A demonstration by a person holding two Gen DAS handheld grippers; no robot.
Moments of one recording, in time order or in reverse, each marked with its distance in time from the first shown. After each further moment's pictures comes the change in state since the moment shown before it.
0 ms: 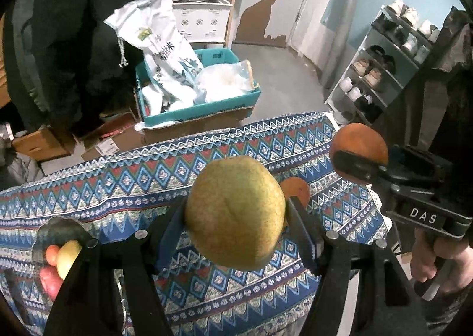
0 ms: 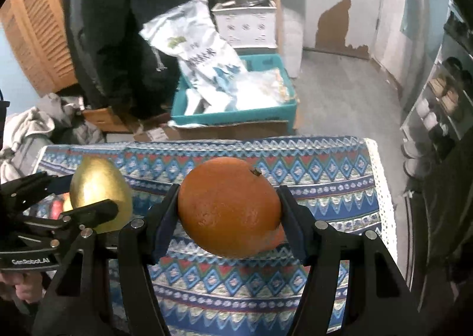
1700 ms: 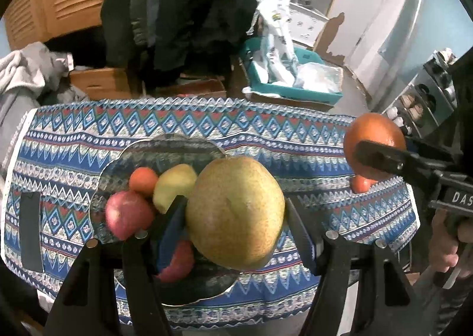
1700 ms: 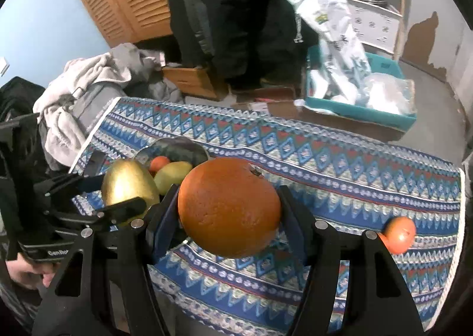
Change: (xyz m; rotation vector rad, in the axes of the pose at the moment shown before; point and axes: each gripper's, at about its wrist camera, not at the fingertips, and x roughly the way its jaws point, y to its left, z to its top) left arm -0.061 0.186 -0.116 -0.252 -0.013 0.127; right arm 0.041 0.205 -0.015 -0.213 0.117 0.280
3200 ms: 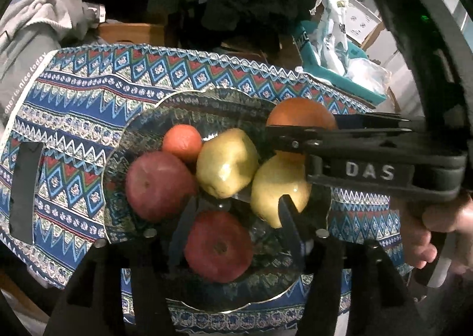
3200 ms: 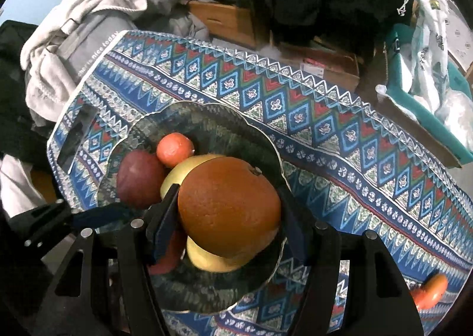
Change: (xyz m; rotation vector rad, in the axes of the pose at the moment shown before) left arm 0.046 0.069 -0.021 -0.169 0.081 0.072; right arm 0.173 0.075 0.033 -0.159 0.287 0.044
